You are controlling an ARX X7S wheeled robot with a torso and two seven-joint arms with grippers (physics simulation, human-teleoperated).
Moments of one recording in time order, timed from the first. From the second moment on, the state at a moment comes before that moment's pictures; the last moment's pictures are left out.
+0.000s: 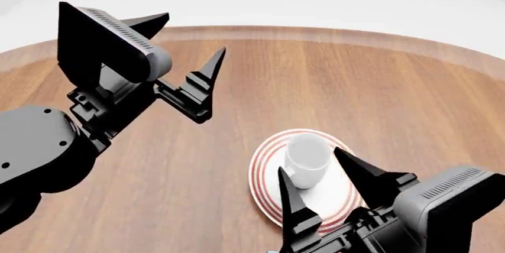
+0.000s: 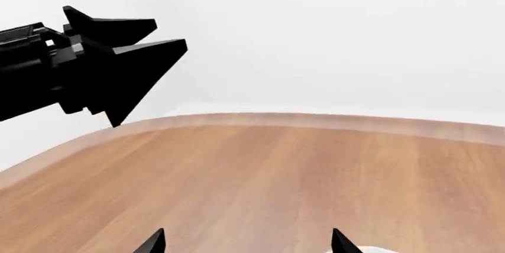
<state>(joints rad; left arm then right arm) -1.31 -0.95 1.13 0.39 -1.17 -0.17 -0.32 0.26 0.86 -0.45 -1.04 1.11 0.40 0.72</state>
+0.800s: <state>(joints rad) -1.28 -0.95 1.13 0.38 -1.17 -0.16 -0.32 1.19 0.90 -1.67 -1.04 1.31 -0.29 1.48</state>
